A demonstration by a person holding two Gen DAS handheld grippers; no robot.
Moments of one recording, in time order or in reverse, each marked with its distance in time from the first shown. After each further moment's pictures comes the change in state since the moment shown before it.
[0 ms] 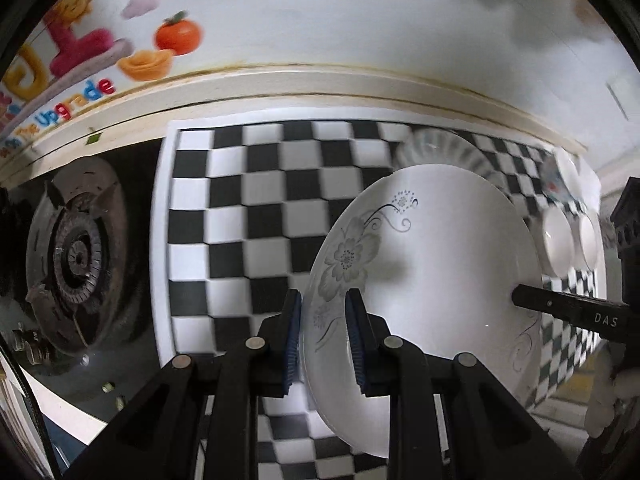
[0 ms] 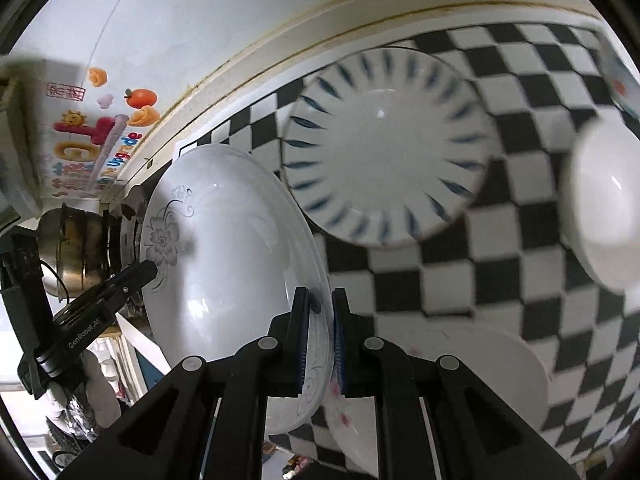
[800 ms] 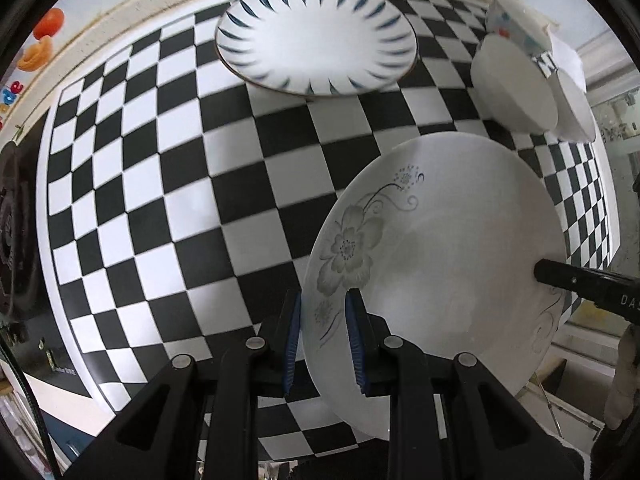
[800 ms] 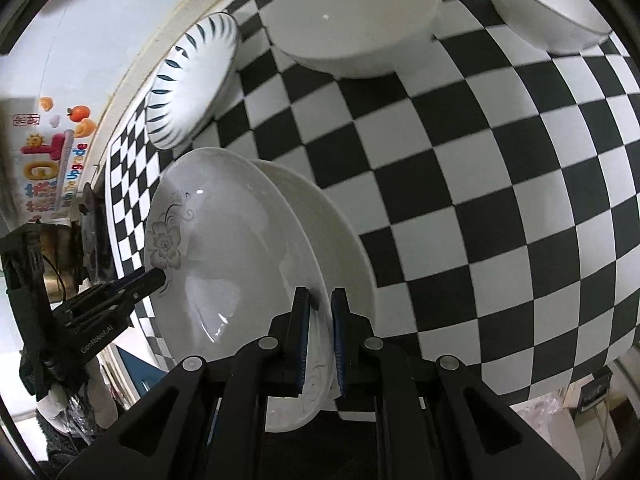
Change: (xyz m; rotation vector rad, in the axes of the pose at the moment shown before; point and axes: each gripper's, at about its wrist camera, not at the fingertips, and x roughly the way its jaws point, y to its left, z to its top) left arm 0.096 -0.135 -0.069 0.171 0.225 0.011; right arm -0.035 -0.164 -0.118 0.174 0.034 -0.072
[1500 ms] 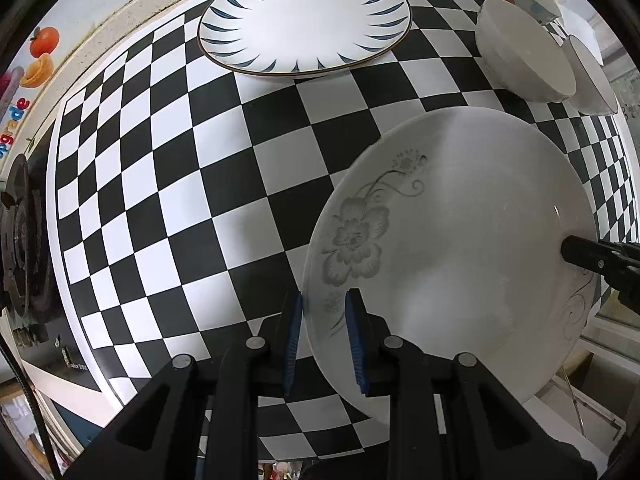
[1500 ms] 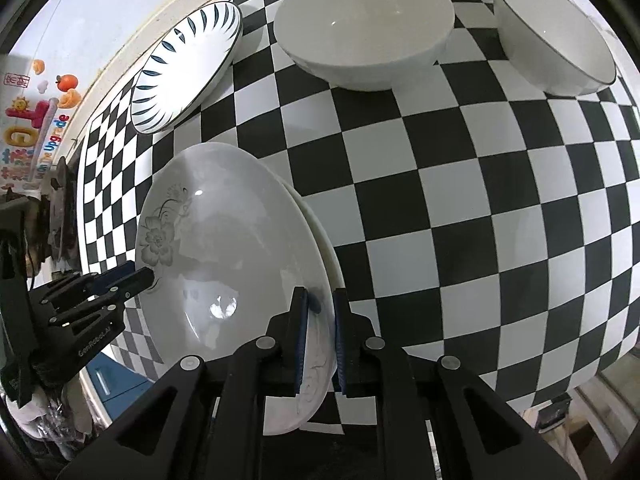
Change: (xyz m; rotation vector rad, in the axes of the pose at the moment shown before) left arm 0.020 -0.034 -0.002 0.030 0.014 0.123; right arm 0.000 0.015 0.002 -0.119 -0.034 -0.159
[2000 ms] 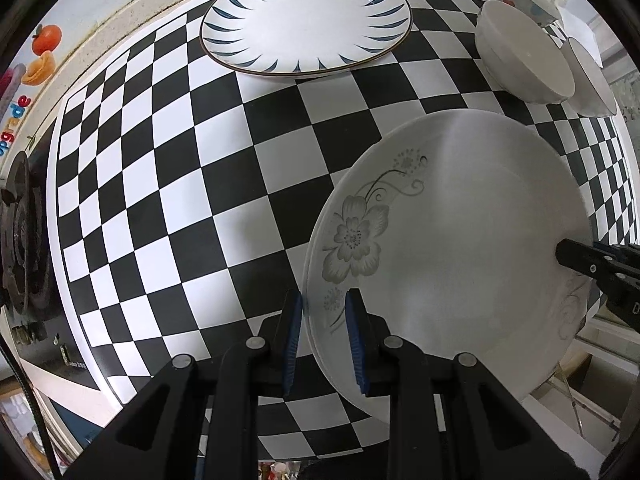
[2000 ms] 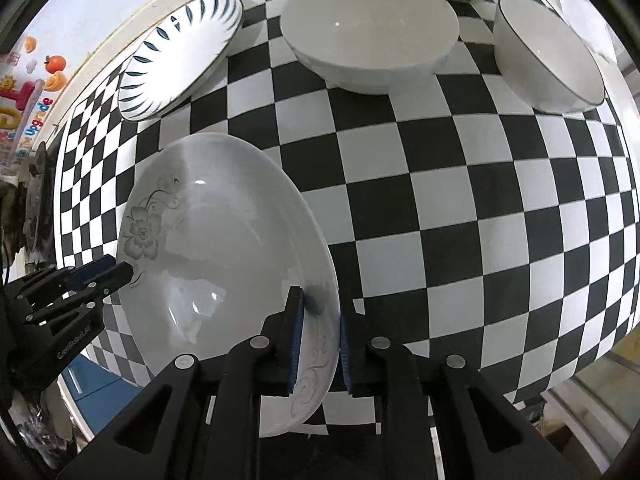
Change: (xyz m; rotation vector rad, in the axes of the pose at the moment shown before) left arm -0.001 0.007 -0.001 -0.007 -0.003 -0.010; right arm 0.003 0.015 -0.002 -0.023 -0.005 -0.101
